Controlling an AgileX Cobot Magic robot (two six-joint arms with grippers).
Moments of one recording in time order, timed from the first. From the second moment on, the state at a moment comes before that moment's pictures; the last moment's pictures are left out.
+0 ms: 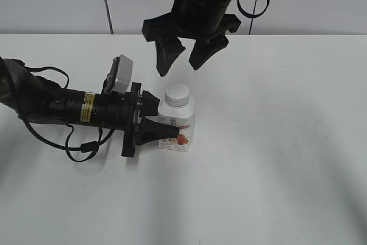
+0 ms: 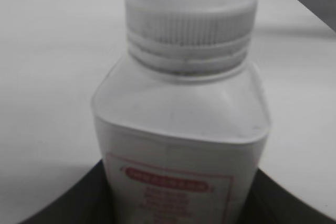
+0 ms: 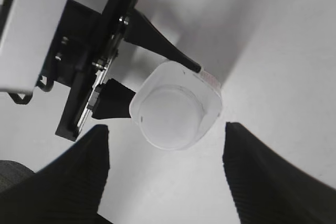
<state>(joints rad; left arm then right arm) -0.21 2.34 -1.14 1.53 -1.21 -0.53 0.61 2.08 -1.89 0.26 1.22 -0.01</state>
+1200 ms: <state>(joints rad) -0.23 2.34 -1.14 1.54 -1.21 -0.53 0.66 2.15 -1.85 0.21 1.22 0.00</state>
